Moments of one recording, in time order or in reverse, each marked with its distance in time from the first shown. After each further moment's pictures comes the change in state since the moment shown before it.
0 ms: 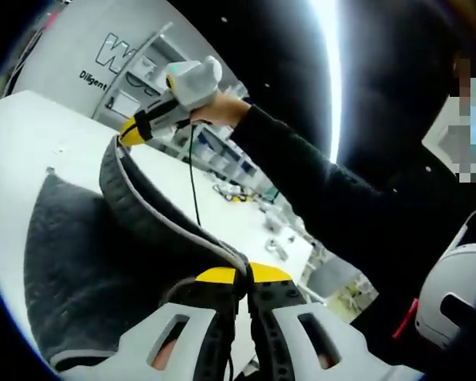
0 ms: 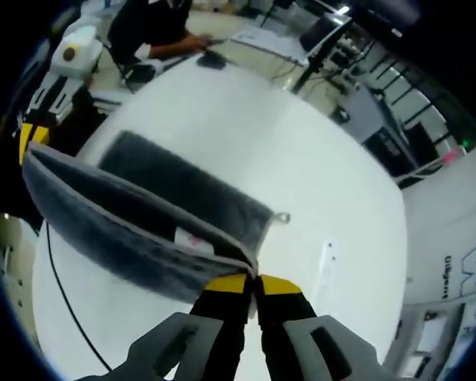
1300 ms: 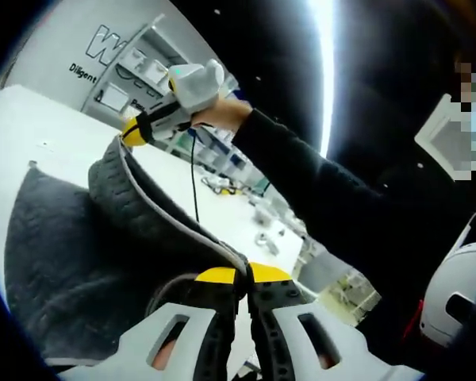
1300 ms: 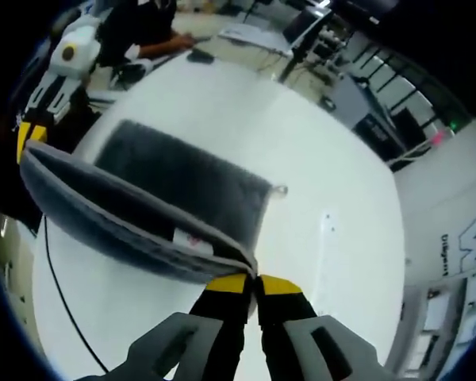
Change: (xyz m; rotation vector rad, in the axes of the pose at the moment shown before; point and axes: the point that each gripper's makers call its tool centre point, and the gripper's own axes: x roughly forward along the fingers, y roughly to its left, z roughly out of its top) left arm 0.022 -0.009 -0.010 -0.002 0.040 -0.064; right arm -0.016 0.015 -0.045 0.081 0.014 -0.053
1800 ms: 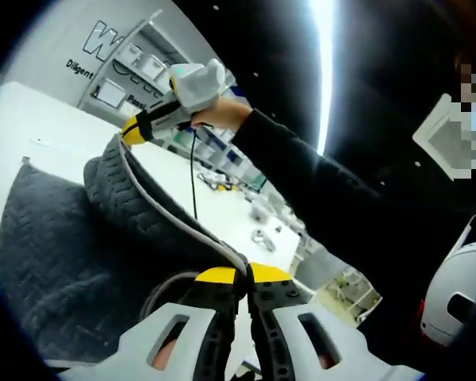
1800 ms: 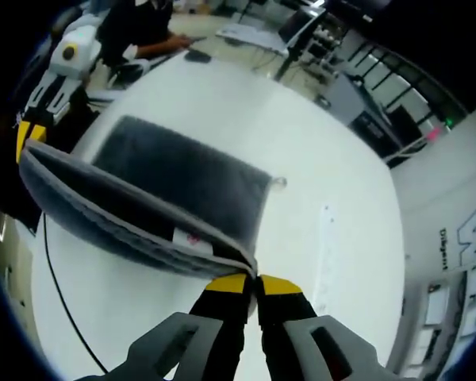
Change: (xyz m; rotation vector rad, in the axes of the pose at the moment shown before) left arm 0.008 -0.004 -0.008 -0.002 0.022 -0.019; right arm -0.003 0.006 -0.014 0.020 -0.002 -0.016
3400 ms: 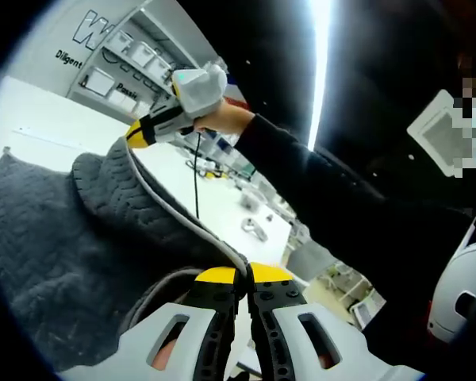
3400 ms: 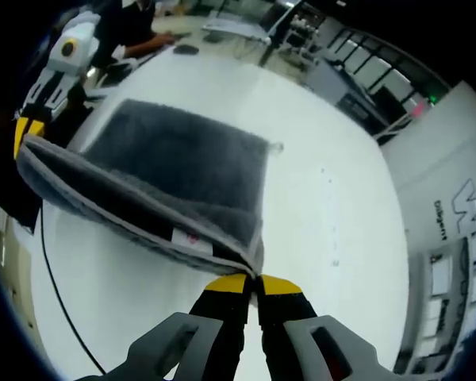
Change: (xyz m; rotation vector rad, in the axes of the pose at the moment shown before) left arm 0.032 -0.008 -0.020 -0.001 0.069 -0.056; right arm -0.014 0.020 -0.066 0.111 0.024 -0.051
